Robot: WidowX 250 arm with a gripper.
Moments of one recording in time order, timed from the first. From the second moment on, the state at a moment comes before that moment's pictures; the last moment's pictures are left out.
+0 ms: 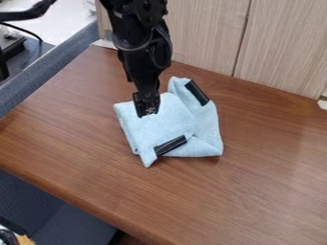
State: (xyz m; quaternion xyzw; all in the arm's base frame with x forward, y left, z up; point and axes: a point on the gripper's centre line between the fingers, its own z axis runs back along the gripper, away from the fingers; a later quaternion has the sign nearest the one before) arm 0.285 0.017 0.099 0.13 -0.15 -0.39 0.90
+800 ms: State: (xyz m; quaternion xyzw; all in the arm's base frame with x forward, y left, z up) arm 0.324 0.007 0.024 0.06 -0.08 -0.40 0.91
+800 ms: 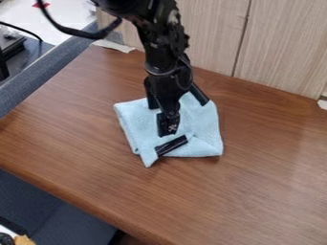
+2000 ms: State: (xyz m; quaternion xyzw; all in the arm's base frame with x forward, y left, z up) arm 0.380 0.113 -0.004 0.05 -0.05 -0.29 0.96
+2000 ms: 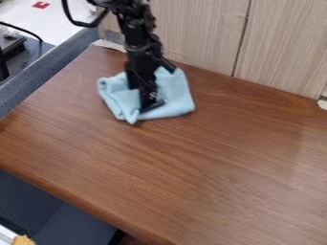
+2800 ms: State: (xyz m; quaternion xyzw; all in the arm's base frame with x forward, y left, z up) arm 0.360 0.153 0.005 0.06 -0.03 -0.23 0.97
